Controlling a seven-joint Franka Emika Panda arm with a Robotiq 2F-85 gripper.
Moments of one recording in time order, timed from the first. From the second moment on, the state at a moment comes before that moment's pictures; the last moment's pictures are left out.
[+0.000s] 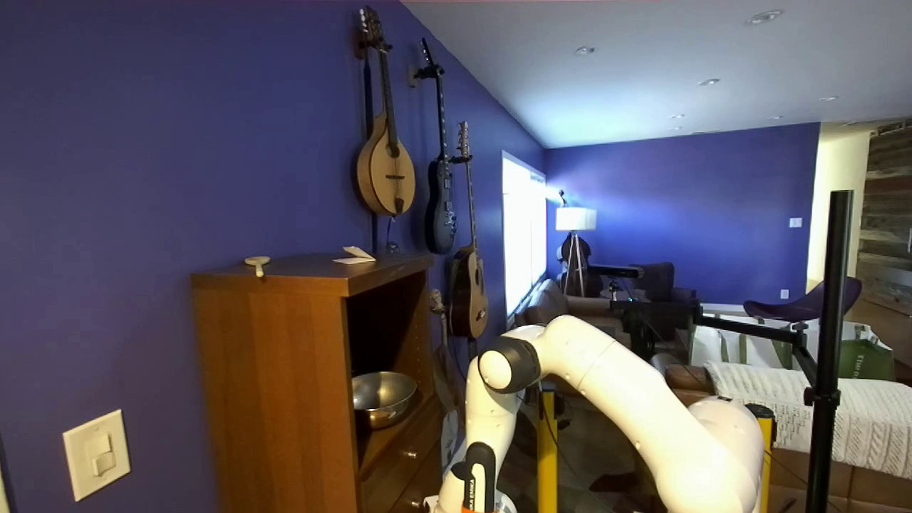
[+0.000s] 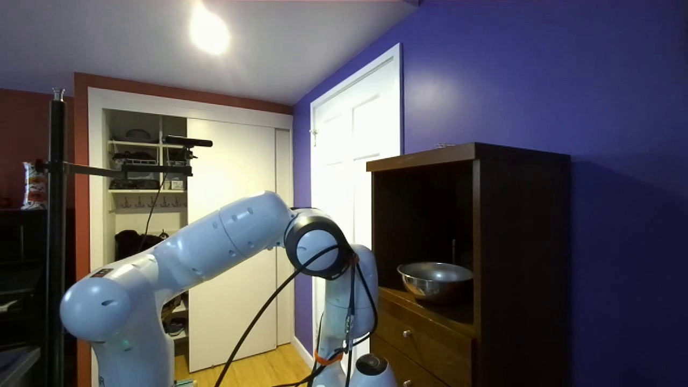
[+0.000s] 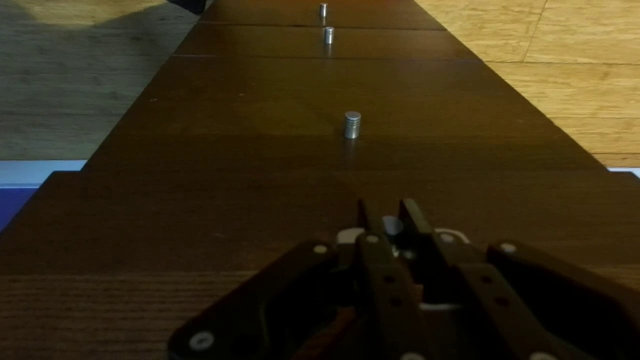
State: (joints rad) arm -0.32 1.07 0.08 -2.10 -0.33 3.47 -0.06
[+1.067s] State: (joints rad) arm -0.29 1.14 0.04 -2.08 -0.33 3.67 -0.10
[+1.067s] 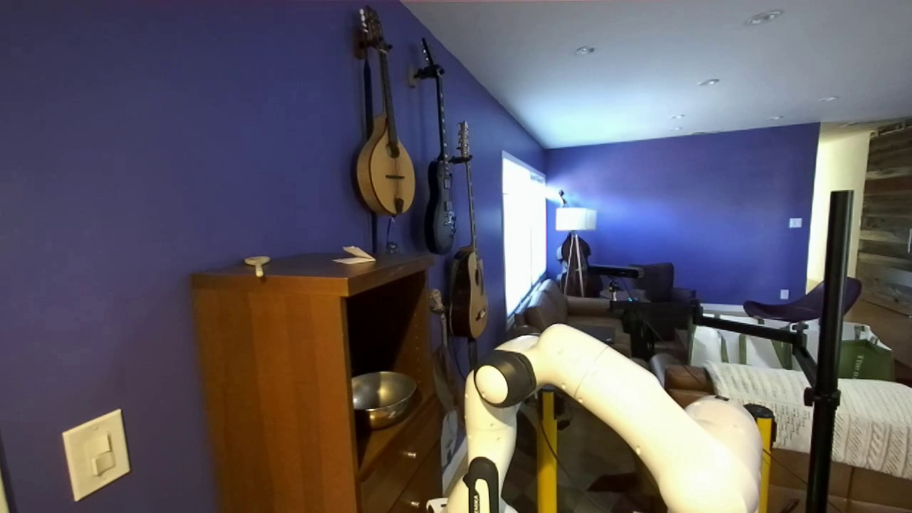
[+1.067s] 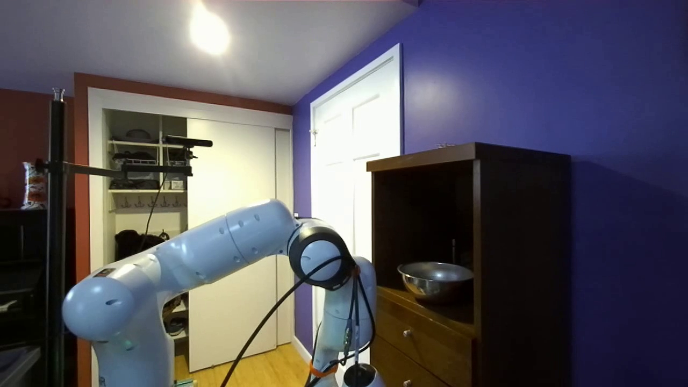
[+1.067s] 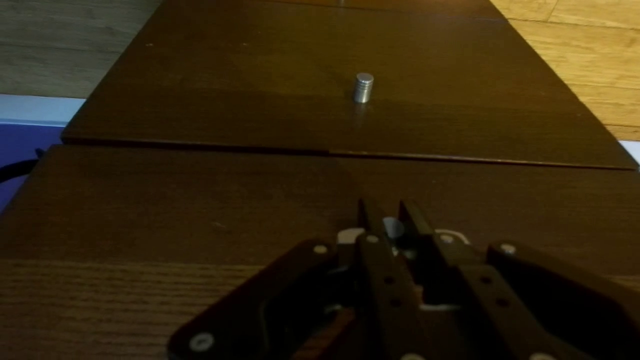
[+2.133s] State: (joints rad) arm -0.26 1.03 0.05 -2.12 -0.26 3.42 -0.09
